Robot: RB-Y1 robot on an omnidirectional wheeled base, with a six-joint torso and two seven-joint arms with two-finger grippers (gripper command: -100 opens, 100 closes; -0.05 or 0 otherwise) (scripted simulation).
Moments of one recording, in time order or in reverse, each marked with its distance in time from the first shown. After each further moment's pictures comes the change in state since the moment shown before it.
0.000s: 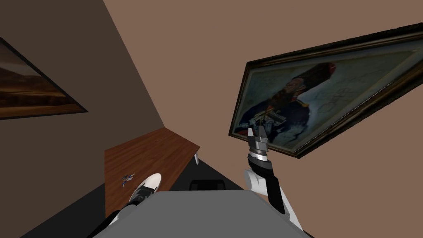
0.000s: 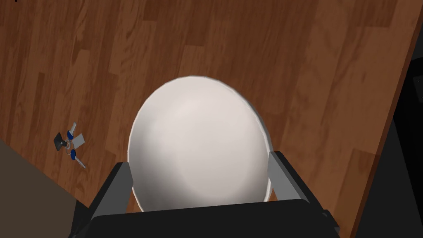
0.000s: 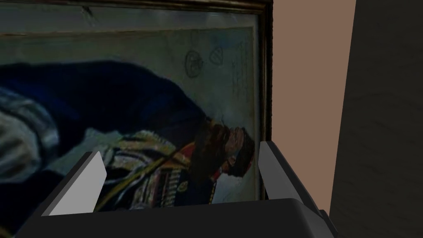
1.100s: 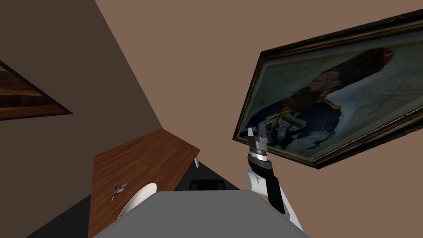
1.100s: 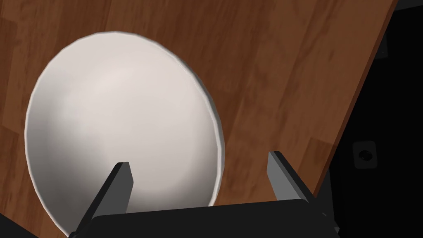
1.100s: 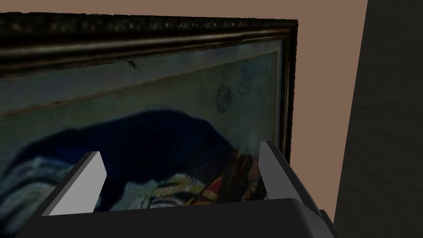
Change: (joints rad) left arm 0.010 -0.003 0.006 0.190 0.127 0.091 -0.027; right arm 0.000 0.000 0.000 0.000 0.000 0.000 0.000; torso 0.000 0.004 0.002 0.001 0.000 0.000
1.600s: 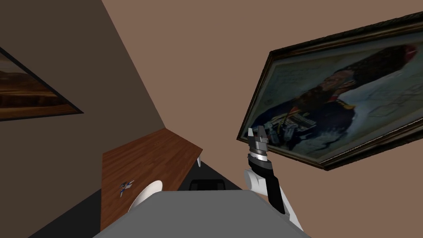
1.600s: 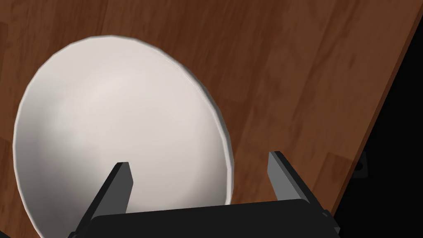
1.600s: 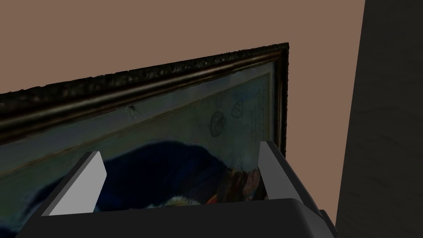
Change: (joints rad) left arm -0.075 -0.044 -0.024 0.073 -0.055 -0.069 0.011; right arm 0.000 0.000 0.000 0.000 0.000 0.000 0.000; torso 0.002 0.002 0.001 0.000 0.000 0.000
